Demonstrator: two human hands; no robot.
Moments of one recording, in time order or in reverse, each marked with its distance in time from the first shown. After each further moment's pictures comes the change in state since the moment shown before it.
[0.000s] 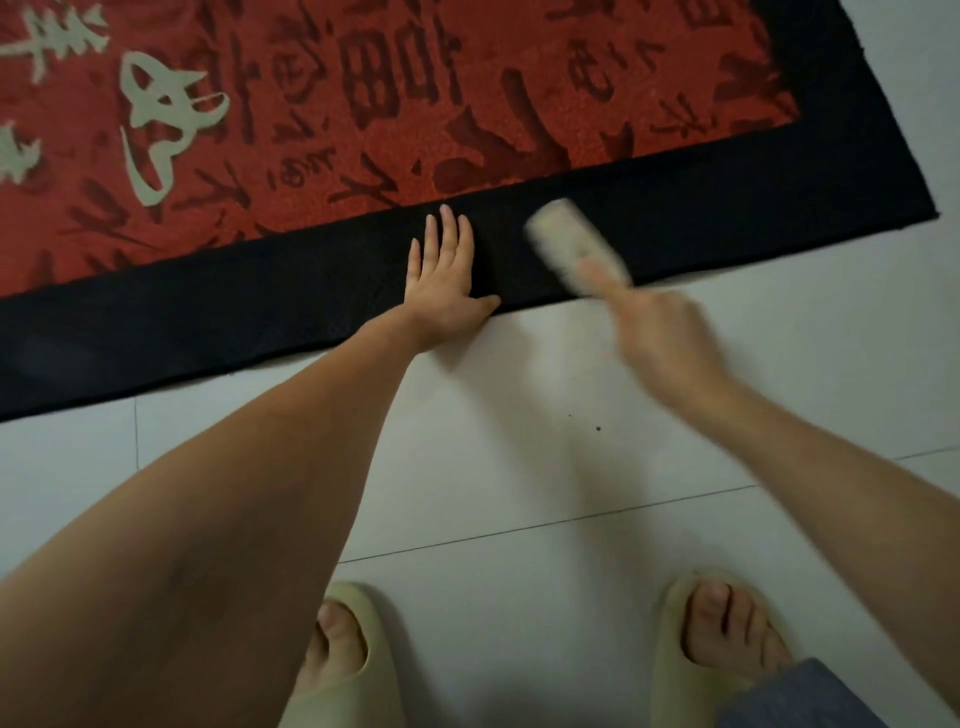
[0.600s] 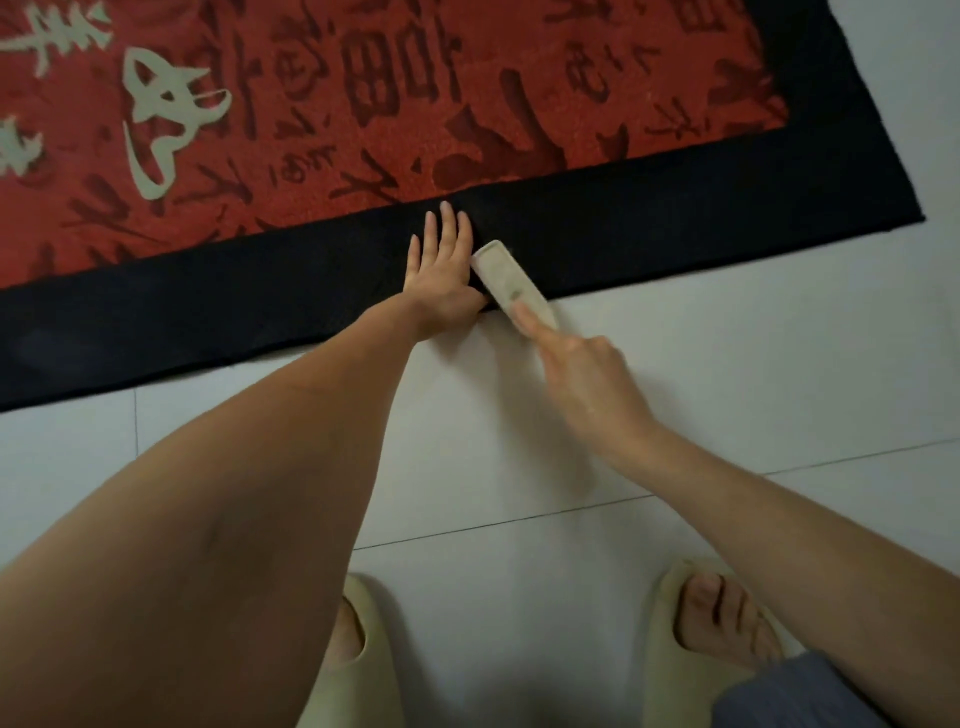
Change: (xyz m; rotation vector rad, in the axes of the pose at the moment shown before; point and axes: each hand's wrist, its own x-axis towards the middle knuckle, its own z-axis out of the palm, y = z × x) left_hand 0.005 -0.003 -0.002 0.023 -0.027 -0.014; right_hand -0.032 -0.046 0.014 0.169 -0.126 -0.038
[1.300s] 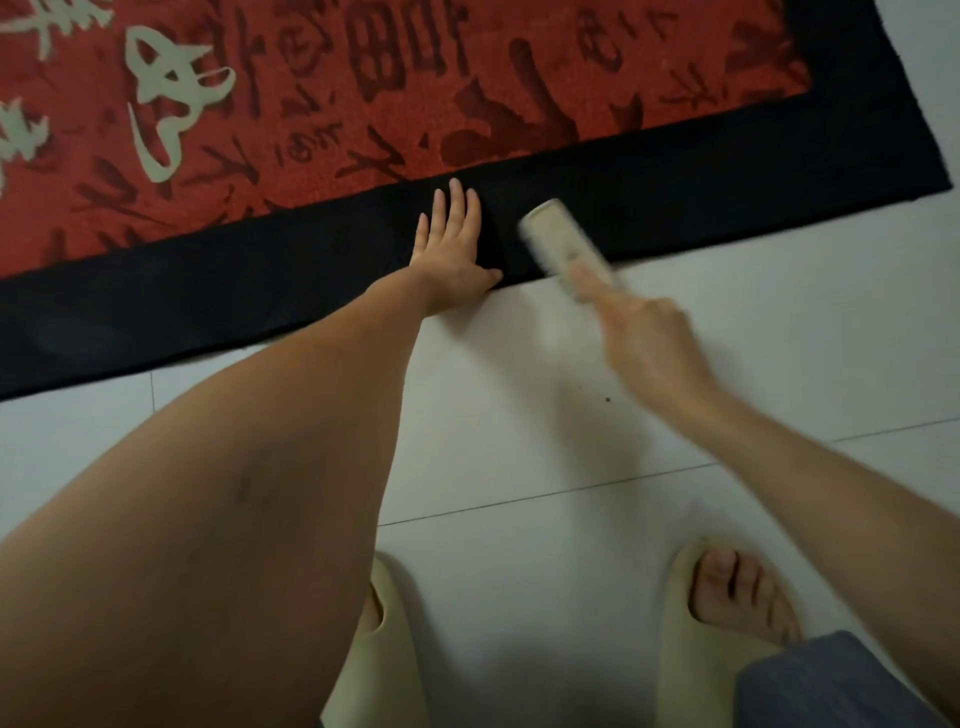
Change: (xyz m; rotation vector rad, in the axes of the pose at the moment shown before) left_hand -0.001 0.000 -0.008 0.017 -0.040 -0.001; right_hand 0.007 0.029 -0.006 -0.058 0.140 0.002
